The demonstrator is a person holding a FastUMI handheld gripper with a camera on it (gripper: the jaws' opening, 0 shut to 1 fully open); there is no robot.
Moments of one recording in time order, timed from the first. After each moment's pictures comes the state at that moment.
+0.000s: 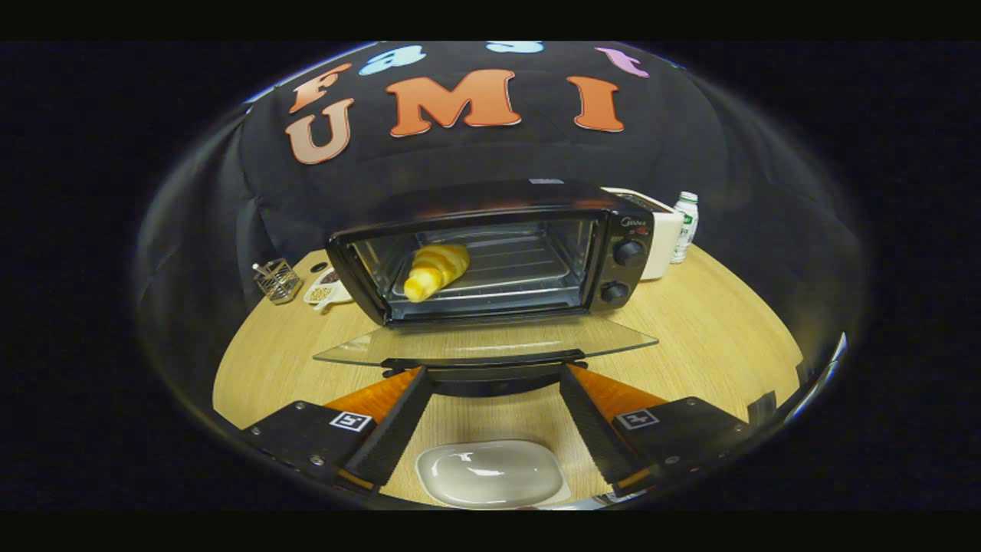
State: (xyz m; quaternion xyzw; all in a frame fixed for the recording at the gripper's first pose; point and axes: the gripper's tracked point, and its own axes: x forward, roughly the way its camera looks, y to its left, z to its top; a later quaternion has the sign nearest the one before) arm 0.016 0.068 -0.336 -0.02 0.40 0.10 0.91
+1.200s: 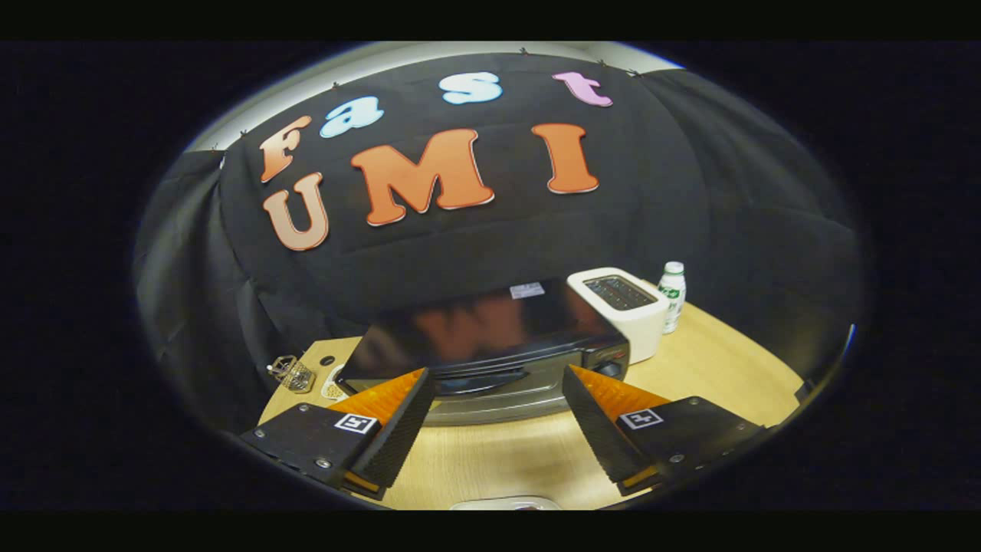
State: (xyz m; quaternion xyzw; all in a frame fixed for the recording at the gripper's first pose) arm 0.116 0.044 -0.207 0.05 0.26 0.07 0.96
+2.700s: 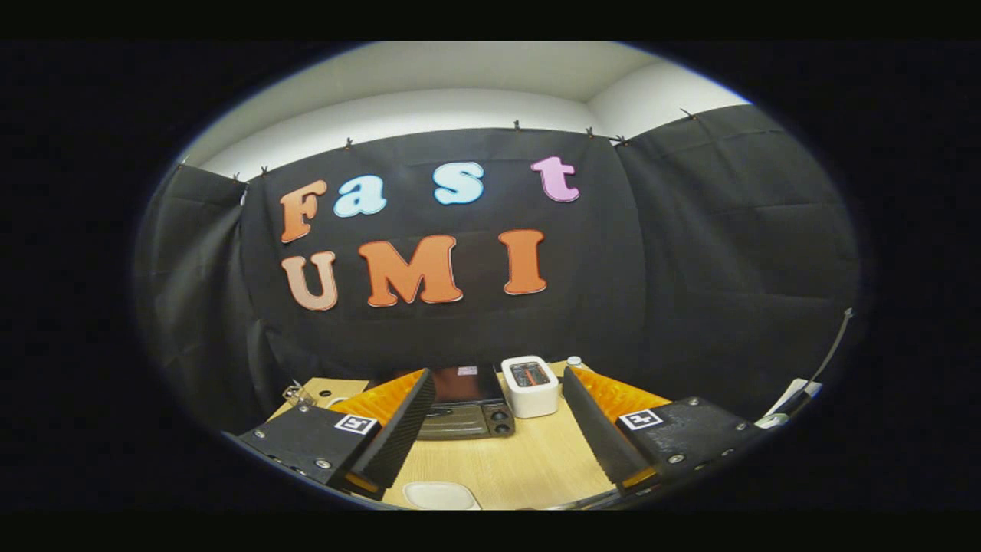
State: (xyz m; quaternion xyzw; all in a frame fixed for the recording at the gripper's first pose) arm 0.009 -0.079 0.007 0.03 0.12 0.05 0.99
